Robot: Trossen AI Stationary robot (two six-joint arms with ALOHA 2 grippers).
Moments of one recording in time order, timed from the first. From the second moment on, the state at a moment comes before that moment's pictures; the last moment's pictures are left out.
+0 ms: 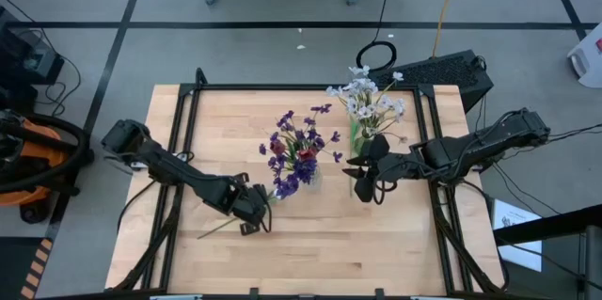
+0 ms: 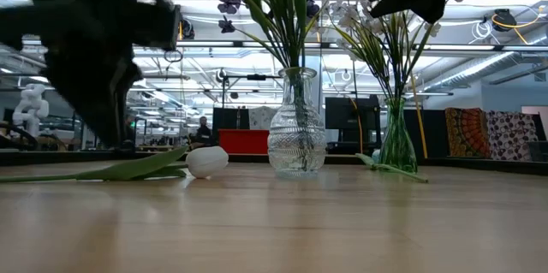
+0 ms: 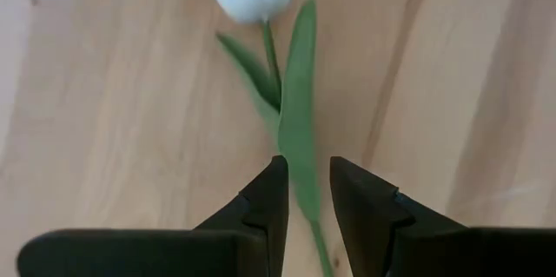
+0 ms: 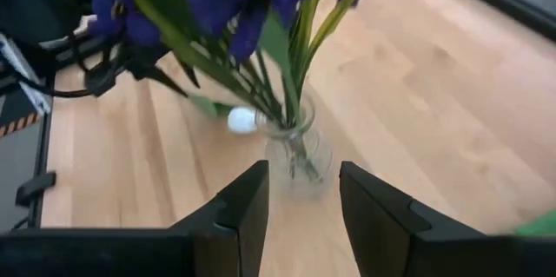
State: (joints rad) left arm -0.44 1.60 0.93 -0.65 -0.20 -0.68; right arm 0.30 1.15 0.95 -0.48 0.43 0.65
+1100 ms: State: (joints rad) left arm -0.51 1.71 1.14 -0.55 -0.17 -0.74; right arm 0.61 1.03 0.95 -0.96 0.38 0.95
